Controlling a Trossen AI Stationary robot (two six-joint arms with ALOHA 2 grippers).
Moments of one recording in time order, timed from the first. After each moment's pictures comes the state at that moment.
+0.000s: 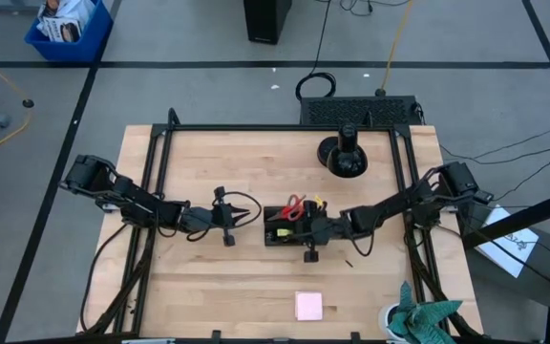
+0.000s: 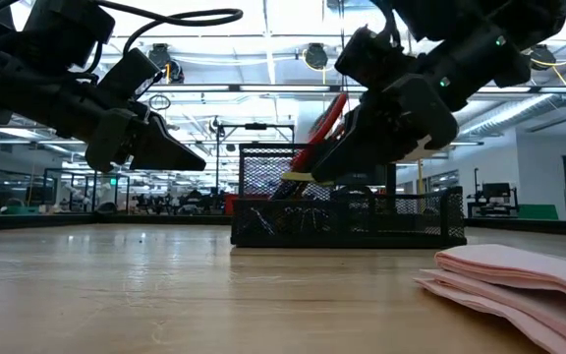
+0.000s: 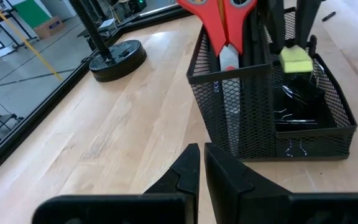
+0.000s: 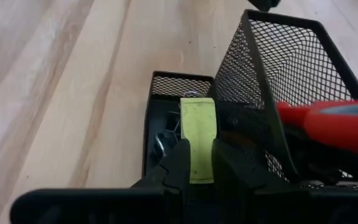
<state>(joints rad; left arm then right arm) -0.24 1.50 0.30 0.81 -0.50 0.10 0.24 1.69 0.75 0.30 0.28 0.04</state>
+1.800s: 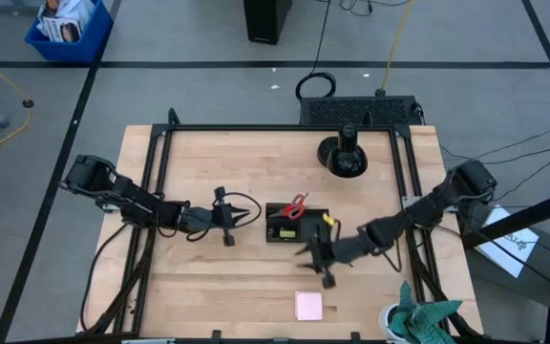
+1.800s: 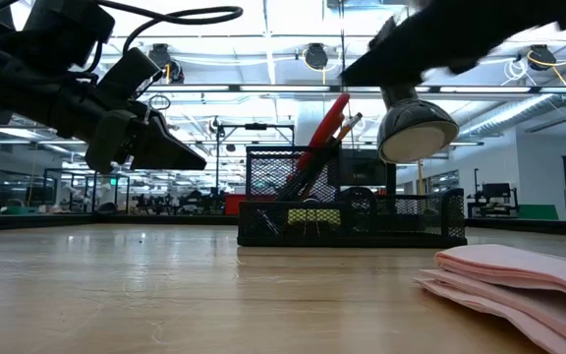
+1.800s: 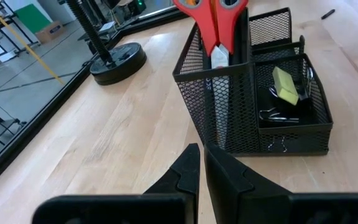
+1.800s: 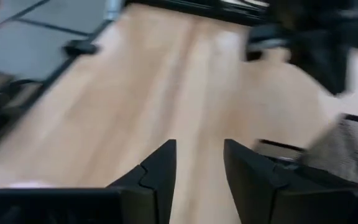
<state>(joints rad) -0.24 1.50 0.30 0.82 -0.50 0.12 0.46 1.55 0.75 0.30 0.26 0.04</state>
